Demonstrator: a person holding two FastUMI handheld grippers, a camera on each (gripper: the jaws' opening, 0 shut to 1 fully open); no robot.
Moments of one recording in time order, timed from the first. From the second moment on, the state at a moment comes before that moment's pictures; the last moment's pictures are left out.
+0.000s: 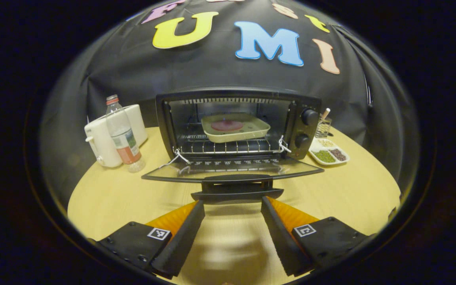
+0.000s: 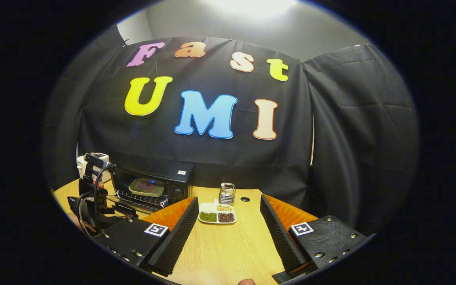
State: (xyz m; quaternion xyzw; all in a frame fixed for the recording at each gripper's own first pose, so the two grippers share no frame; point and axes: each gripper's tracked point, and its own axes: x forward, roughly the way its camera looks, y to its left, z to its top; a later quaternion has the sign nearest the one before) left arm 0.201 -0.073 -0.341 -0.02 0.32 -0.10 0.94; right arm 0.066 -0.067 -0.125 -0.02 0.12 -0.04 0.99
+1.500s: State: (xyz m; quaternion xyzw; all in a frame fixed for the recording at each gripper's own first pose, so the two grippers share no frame) left arm 0.129 -0.067 -0.042 -0.03 0.03 -0.08 1.00; right arm 0.044 -0.065 -0.063 0.04 0.05 0.05 1.00
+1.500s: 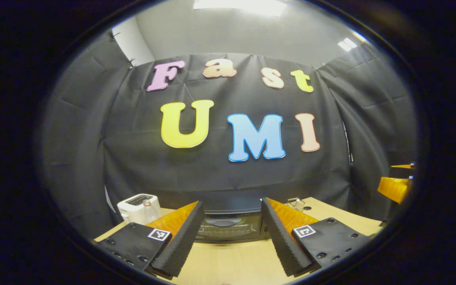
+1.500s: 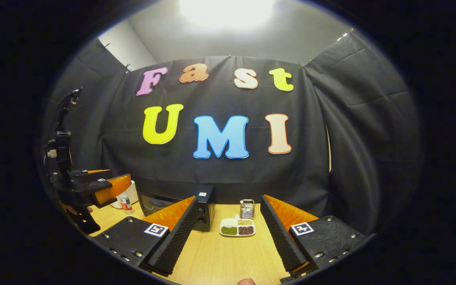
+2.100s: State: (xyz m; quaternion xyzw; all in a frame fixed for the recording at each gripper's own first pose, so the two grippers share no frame) left arm 0.003 -0.031 -0.003 -0.01 0.00 -0.02 1.00; right arm -0.007 -0.046 -0.051 0.06 0.04 0.10 0.99
